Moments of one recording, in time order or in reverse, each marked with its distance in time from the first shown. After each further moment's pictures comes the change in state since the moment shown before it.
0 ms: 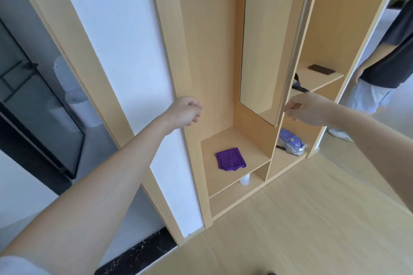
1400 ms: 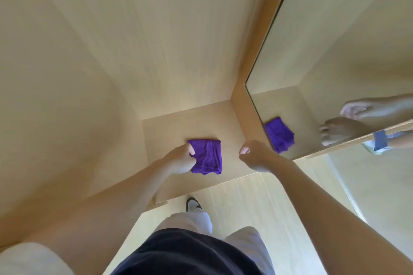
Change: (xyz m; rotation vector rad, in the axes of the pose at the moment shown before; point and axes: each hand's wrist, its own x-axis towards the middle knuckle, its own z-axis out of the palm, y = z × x) left_hand 0.402 -0.181 0.253 0.209 -0.373 -0.628; right_hand 0.465 0.156 0.215 -0.118 -0.698 0.106
